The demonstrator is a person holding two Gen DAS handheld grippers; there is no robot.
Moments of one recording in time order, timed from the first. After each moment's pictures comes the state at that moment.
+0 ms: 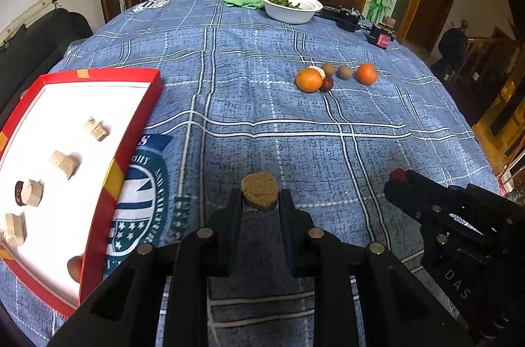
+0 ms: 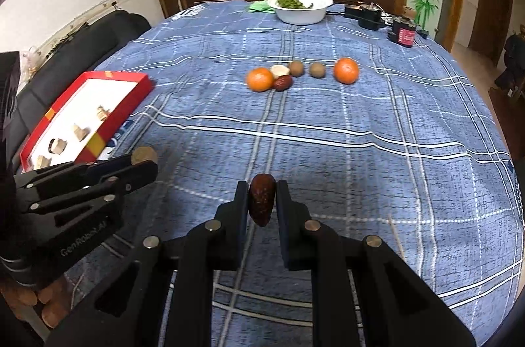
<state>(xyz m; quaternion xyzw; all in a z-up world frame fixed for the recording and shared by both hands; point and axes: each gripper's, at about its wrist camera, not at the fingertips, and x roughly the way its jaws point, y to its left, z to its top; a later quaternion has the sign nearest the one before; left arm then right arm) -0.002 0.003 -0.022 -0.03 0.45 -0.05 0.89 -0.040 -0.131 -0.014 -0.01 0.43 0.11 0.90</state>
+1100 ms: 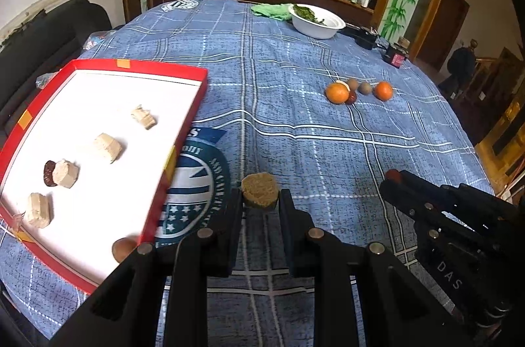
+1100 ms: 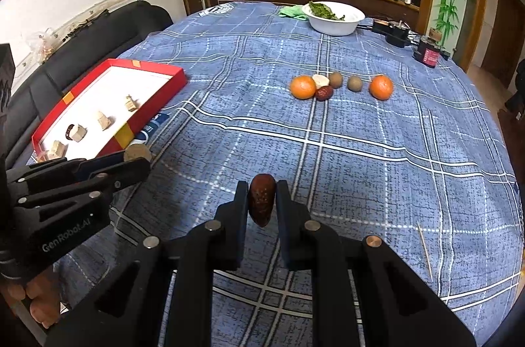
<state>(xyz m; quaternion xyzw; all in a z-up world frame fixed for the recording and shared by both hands) -0.022 0.044 -0.010 -0.06 0.43 -0.03 0.90 -0.047 -0.093 -0.006 -0.04 0.42 0.15 0.90</state>
